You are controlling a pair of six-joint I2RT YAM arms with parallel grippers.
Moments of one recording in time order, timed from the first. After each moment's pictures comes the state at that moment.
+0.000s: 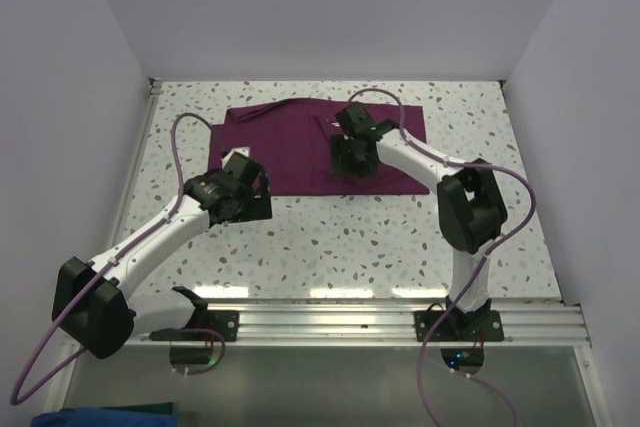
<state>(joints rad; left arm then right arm) -0.55 1.21 0.92 -0.80 -0.28 -0.60 0.56 1.95 1.55 -0.69 0.09 0.47</state>
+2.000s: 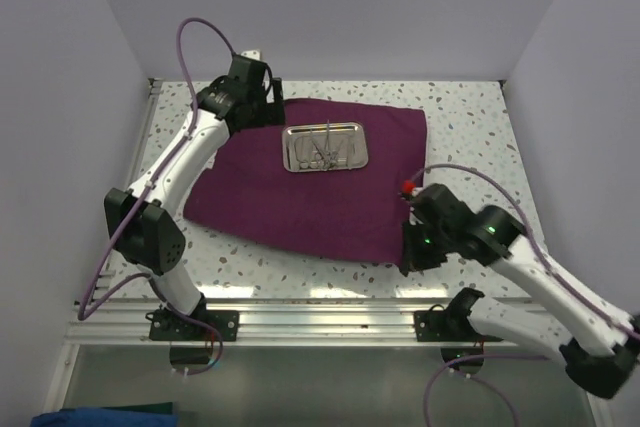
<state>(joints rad) -0.40 1.70 1.70 -0.78 -0.26 -0.40 0.78 1.04 1.02 -1.16 -0.10 0.57</state>
